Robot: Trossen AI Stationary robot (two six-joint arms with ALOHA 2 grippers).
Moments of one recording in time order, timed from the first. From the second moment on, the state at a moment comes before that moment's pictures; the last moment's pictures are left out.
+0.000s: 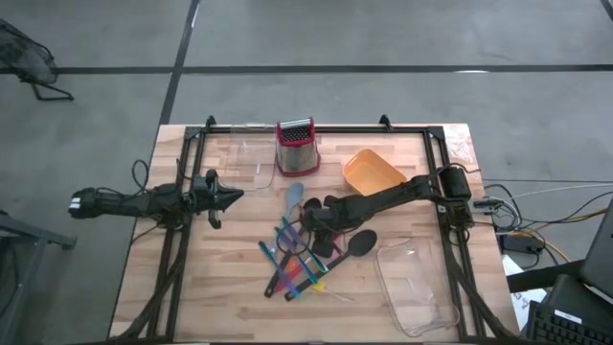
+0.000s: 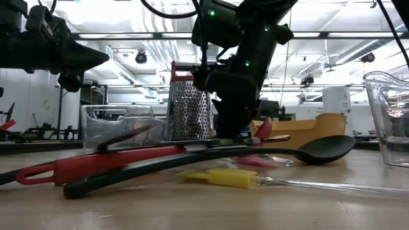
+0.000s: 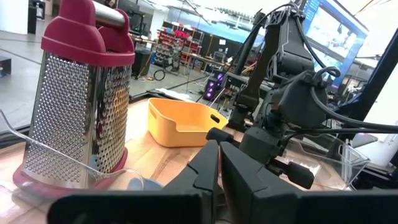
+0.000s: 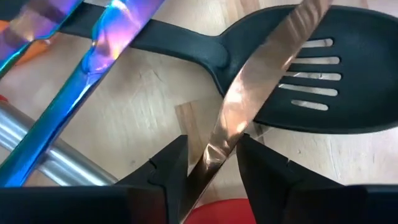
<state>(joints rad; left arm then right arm) -0.06 0.15 0.01 0.15 -0.30 -0.29 0.11 2.01 1.35 -0.54 0.10 0.39</state>
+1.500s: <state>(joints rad) -0.06 0.15 0.01 0.15 -0.30 -0.29 0.01 1.61 1.25 -0.76 0.54 0.45</state>
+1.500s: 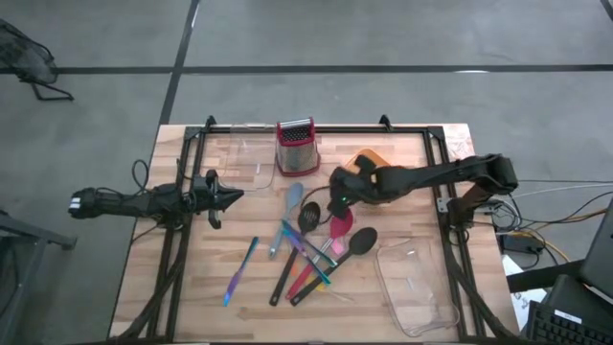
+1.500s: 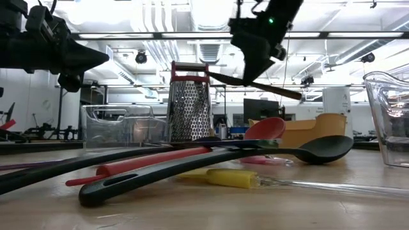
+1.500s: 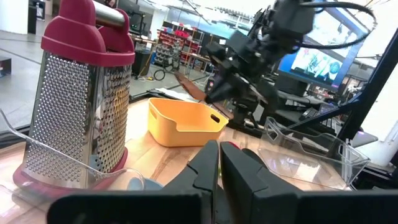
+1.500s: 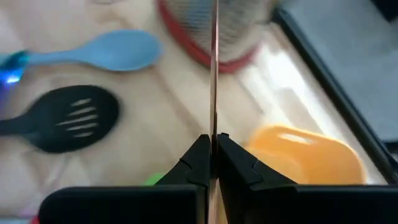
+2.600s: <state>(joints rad) -0.06 0.15 0.01 0.15 -0.30 -0.29 -0.28 1.51 0.88 -0.59 0.52 0.58</state>
